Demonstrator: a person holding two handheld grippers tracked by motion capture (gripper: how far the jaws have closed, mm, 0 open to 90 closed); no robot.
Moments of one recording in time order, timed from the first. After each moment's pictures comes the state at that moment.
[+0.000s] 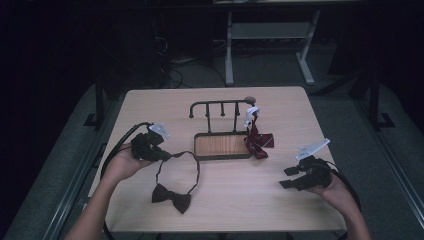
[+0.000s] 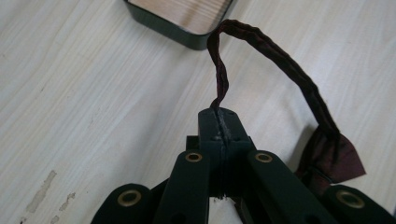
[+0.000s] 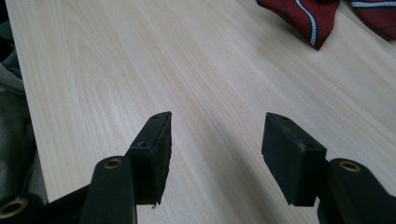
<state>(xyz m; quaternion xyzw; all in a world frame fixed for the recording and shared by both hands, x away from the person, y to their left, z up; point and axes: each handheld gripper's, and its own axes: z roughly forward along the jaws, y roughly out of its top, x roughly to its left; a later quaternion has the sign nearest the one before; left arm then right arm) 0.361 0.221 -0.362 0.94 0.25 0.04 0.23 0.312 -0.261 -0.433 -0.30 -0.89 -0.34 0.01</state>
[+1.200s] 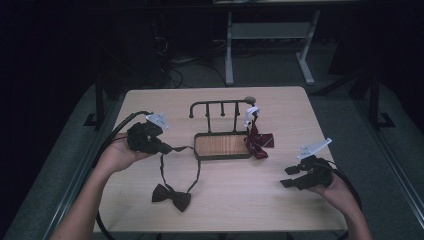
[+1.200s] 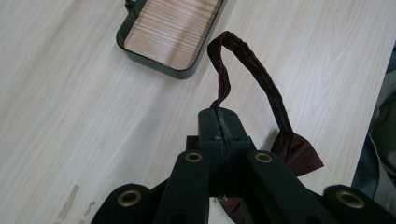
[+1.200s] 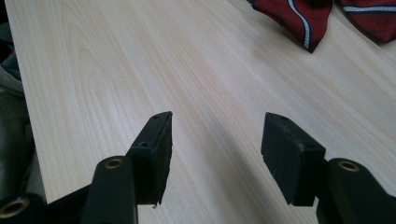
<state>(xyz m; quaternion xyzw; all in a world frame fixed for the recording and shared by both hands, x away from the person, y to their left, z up) 0.355 0.212 -0.312 0.95 0.20 0.04 0.24 0.313 -0.264 -0.432 -0.30 -0.89 -0.34 0.01</state>
